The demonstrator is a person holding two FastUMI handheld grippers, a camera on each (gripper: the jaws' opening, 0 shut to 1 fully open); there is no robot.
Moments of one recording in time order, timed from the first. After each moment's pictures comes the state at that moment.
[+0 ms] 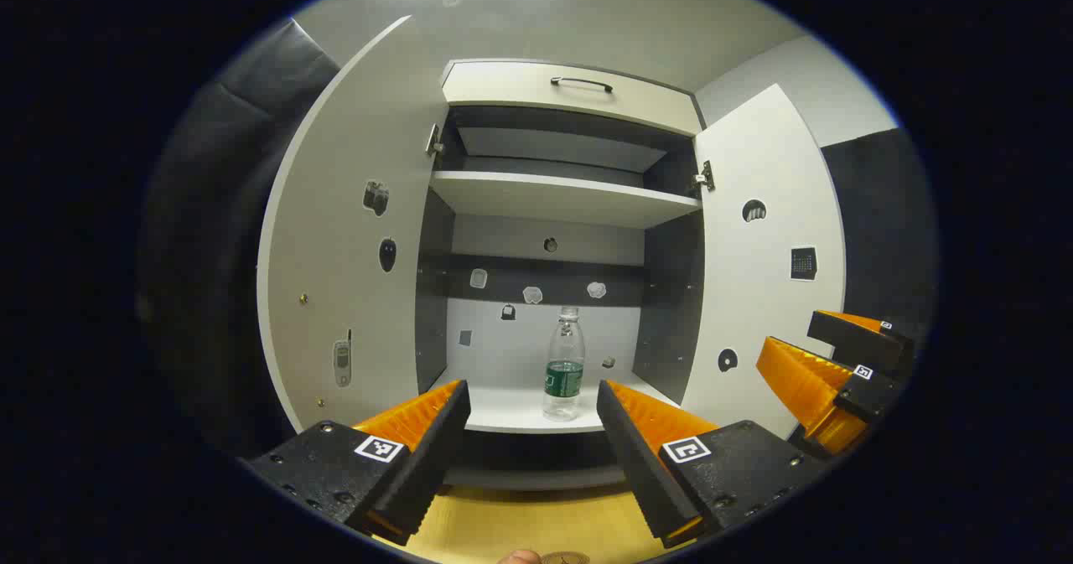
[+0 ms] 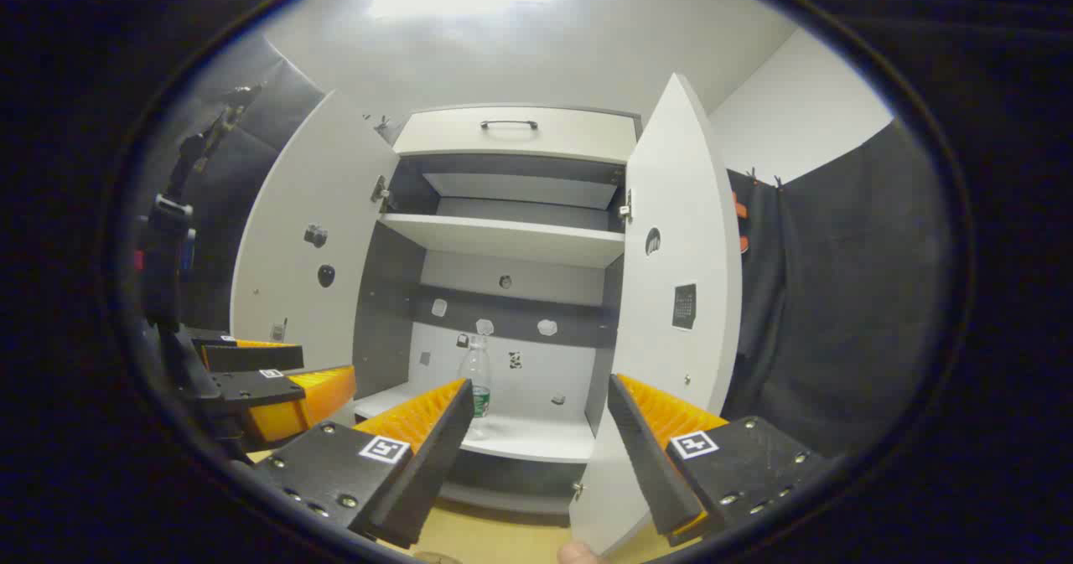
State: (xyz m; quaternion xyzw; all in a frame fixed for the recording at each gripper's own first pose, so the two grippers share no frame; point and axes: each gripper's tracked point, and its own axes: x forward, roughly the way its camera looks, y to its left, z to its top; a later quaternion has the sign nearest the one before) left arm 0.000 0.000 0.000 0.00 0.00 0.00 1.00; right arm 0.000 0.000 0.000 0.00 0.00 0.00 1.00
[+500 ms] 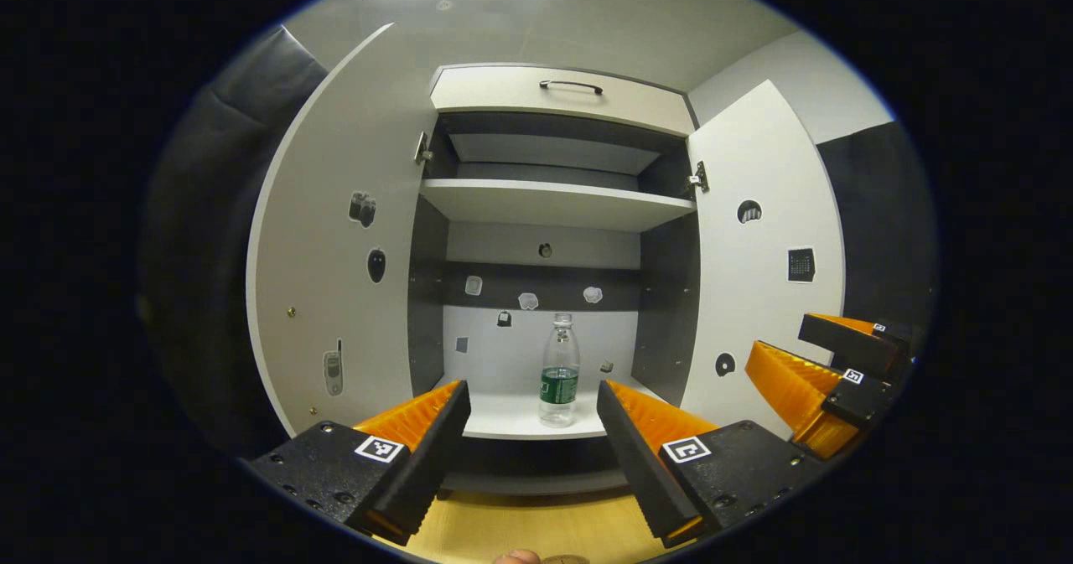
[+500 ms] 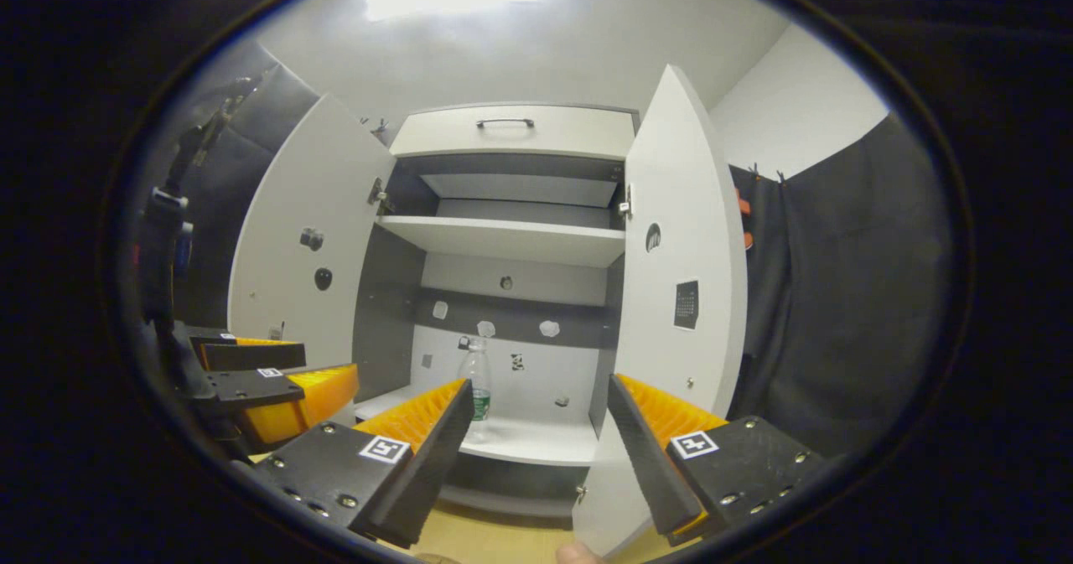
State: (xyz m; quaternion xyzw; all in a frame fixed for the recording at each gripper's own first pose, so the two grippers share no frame) left arm 0.007 -0.011 0.006 0.01 -0.01 0.00 1.00; right arm 0.008 -0.005 0.000 0.01 0.00 0.01 1.00
